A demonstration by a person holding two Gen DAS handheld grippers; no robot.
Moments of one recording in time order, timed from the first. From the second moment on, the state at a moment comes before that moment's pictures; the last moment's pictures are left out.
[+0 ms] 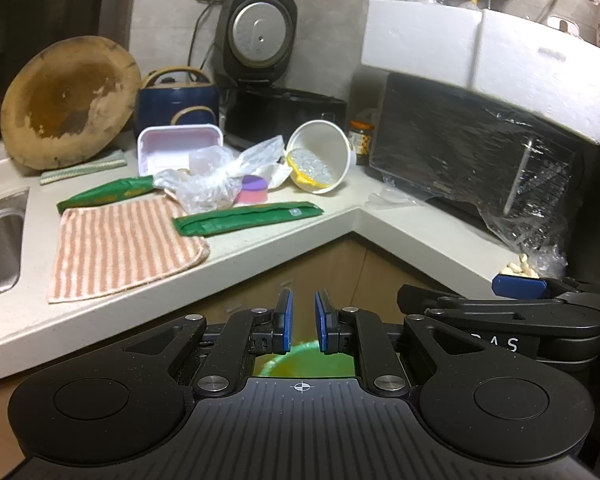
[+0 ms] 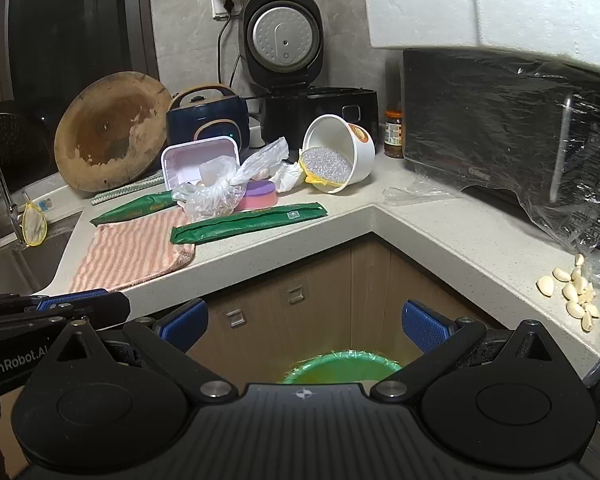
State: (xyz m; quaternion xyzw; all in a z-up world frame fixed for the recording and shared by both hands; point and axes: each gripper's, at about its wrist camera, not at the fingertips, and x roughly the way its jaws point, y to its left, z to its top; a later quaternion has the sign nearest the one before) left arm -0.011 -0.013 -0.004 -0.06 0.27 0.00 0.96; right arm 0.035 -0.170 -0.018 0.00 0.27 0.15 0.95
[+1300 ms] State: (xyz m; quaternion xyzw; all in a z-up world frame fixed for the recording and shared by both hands) left arm 0.025 0.044 -0.026 -0.12 0.31 0.01 0.94; right arm 0.064 -0.148 -0.031 0.00 0.29 0.14 0.95
